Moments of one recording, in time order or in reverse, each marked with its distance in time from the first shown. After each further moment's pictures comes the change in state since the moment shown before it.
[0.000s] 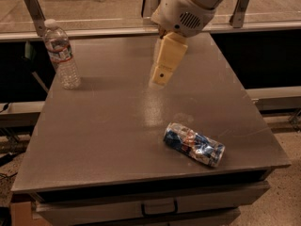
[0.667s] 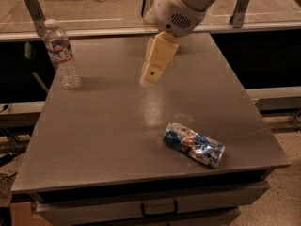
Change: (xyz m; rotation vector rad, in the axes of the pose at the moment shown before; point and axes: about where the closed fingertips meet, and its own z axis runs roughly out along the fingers) arm -0.012 -0.010 0.013 0.003 -0.048 0.010
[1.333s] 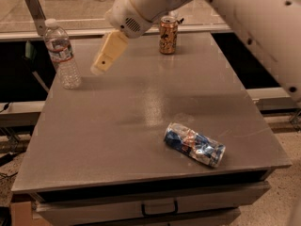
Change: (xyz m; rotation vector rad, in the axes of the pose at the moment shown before) arm -0.081 -0.050 0.084 -0.040 -0.300 0.020
